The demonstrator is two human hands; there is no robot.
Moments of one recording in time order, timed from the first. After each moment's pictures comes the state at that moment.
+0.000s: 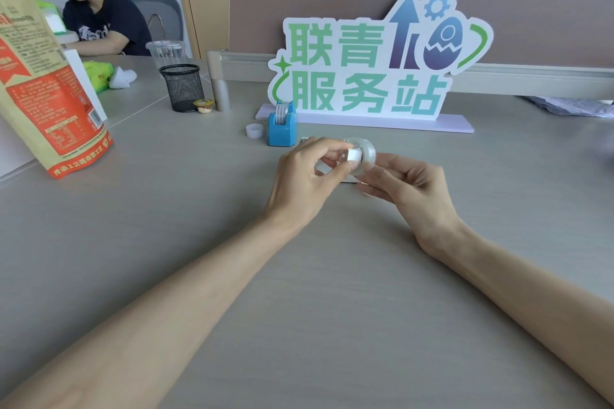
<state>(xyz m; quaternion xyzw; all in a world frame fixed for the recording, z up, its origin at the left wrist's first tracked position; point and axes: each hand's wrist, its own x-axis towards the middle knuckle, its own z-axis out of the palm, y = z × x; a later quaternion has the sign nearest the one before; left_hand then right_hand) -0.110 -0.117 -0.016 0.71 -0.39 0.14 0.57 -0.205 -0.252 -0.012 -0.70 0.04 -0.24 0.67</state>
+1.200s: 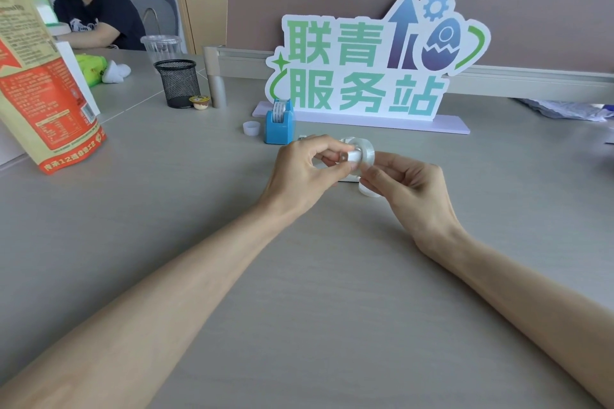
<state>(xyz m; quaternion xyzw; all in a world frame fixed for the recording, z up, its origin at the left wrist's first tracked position) -0.102 -0.116 -0.009 0.70 -0.38 0.04 0.60 -0.213 -0.241 -0.005 -0.78 0.03 -0.28 0.56</state>
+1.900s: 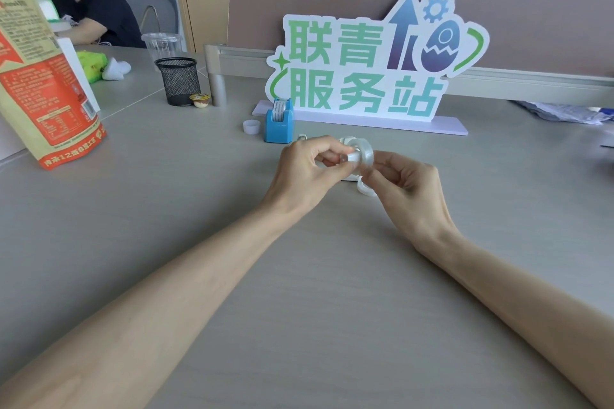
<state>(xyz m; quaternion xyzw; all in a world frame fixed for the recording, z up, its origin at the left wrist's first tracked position) -0.108 -0.122 -0.009 0.70 -0.36 0.04 0.61 -0.211 -0.243 -0.009 -0.80 0.03 -0.31 0.50</state>
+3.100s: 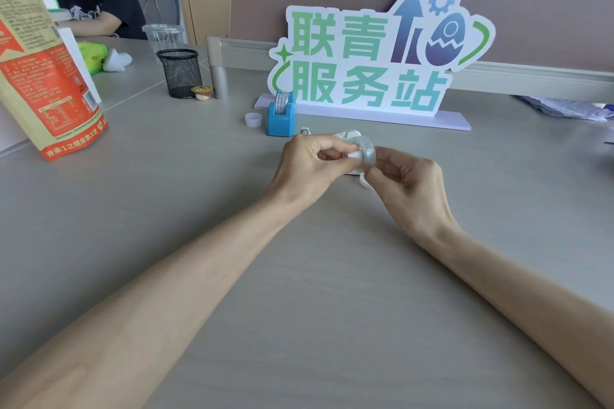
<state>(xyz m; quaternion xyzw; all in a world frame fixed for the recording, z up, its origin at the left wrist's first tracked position) -0.107 -0.123 -0.012 0.70 -0.33 0.00 0.63 -0.209 -0.244 -0.014 -0.84 0.05 -0.32 0.44</state>
